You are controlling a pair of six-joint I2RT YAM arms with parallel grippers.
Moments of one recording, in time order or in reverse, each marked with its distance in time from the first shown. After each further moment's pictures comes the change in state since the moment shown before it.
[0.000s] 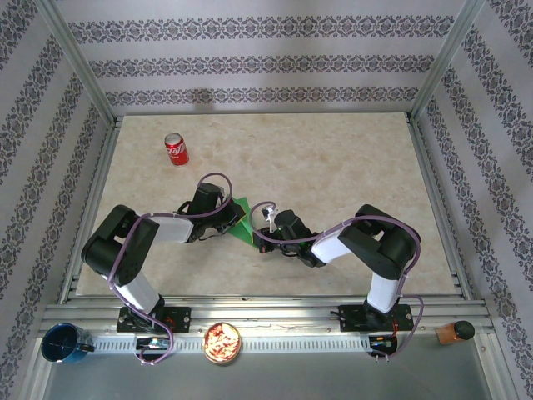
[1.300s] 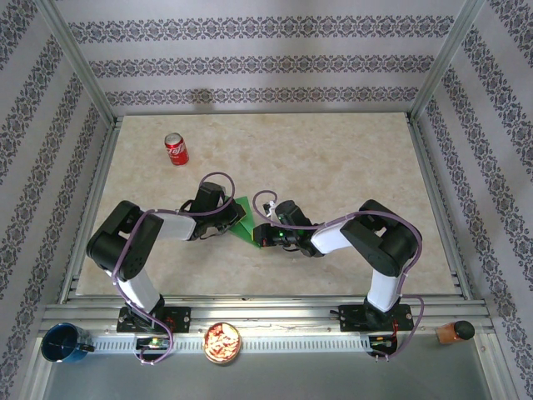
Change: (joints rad) left arm 0.000 0.045 0.029 -0.010 -0.023 0.050; right arm -0.065 0.010 0.077 -0.145 -0.156 0.095
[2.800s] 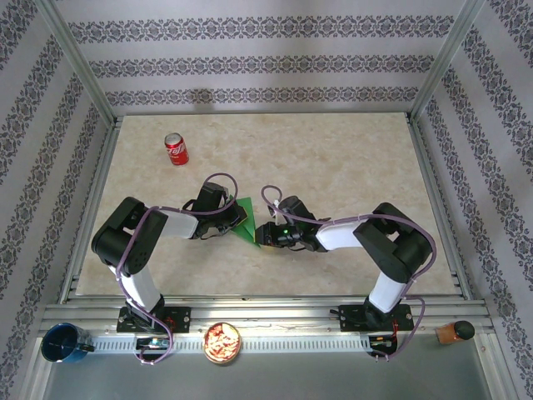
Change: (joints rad) left arm 0.000 0.043 0.014 -0.006 0.034 0.045; right arm -0.046 -0.092 0.029 -0.230 -0.105 0.077
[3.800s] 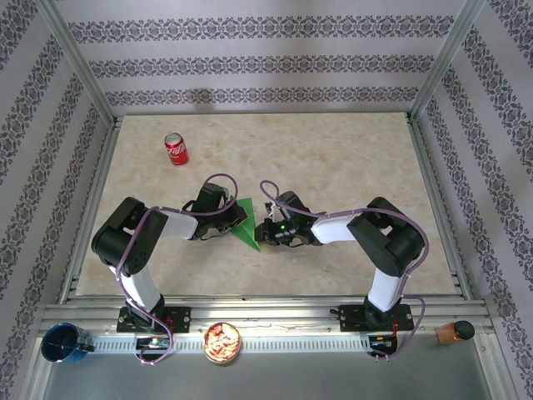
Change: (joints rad) left arm 0.000 0.000 -0.012 0.023 0.011 0.000; right arm -0.013 0.069 0.067 -0.055 -0.068 0.045
